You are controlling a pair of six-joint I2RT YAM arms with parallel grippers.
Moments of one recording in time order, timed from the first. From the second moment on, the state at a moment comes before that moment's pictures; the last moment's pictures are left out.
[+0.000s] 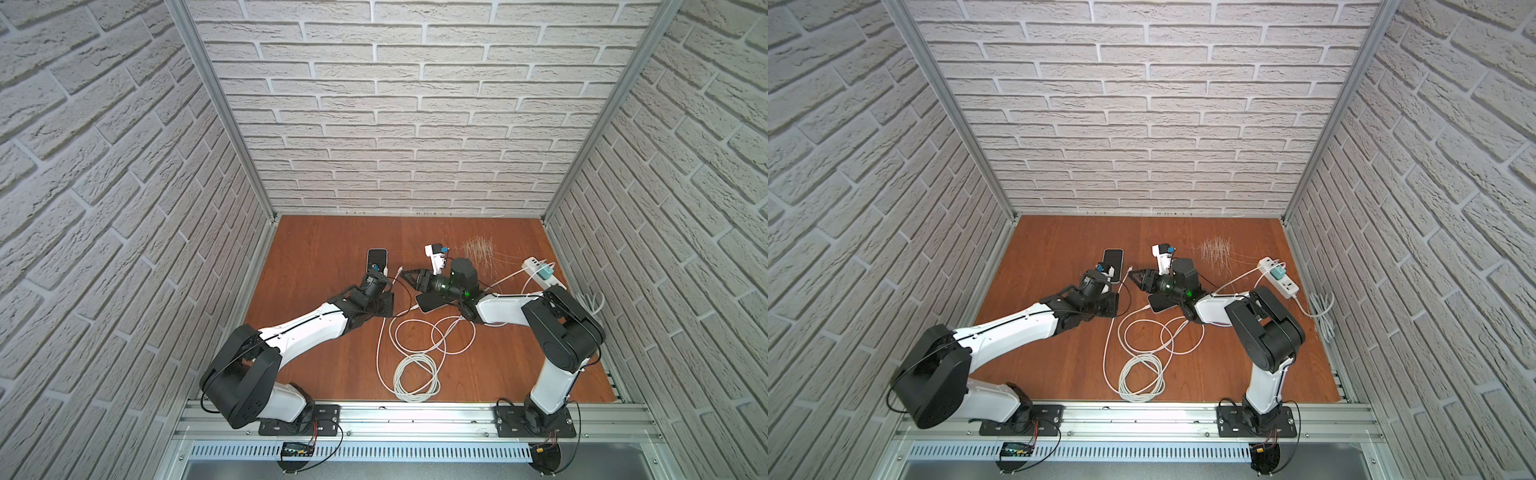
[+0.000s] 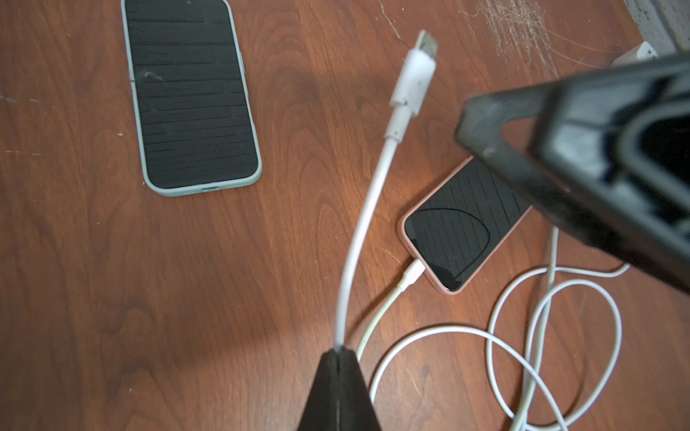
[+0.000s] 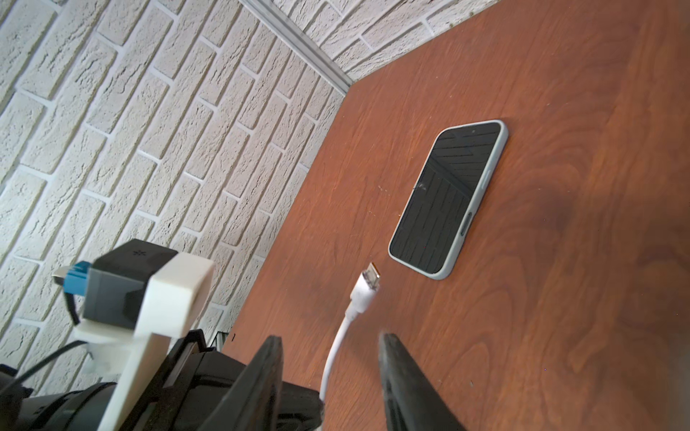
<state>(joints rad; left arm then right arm) -0.63 1.41 0.79 -0.19 -0.05 -0.46 0.59 1.83 0.84 0.77 -0.51 0.80</state>
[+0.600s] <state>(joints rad) -0.63 1.41 0.78 -0.17 -0.05 -0.49 0.60 1.92 0.91 0.82 -0.51 0.84</state>
